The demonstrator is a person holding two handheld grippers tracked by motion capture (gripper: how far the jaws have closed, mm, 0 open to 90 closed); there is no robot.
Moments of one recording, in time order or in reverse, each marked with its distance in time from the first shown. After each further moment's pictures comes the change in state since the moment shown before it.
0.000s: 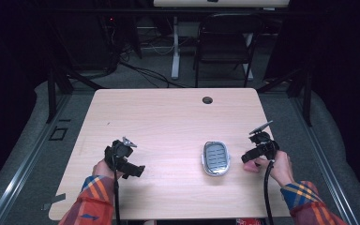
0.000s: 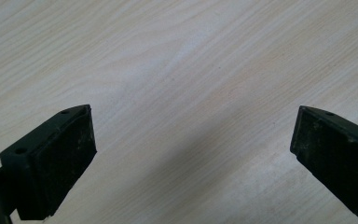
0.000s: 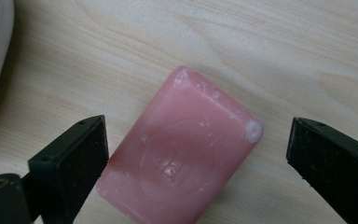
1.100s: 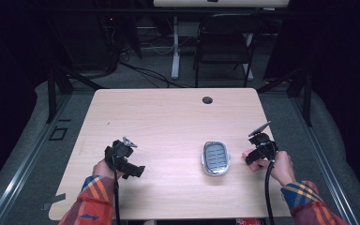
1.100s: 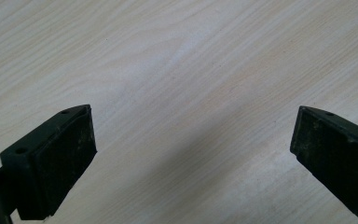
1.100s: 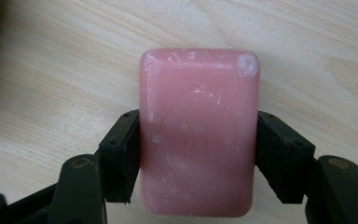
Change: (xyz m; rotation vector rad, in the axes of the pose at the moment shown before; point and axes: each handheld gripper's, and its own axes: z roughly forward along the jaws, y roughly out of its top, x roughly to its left) left arm -0.001 0.000 0.000 0.007 0.004 0.003; right arm -0.001 -0.001 0.002 0.069 -0.012 -0.040
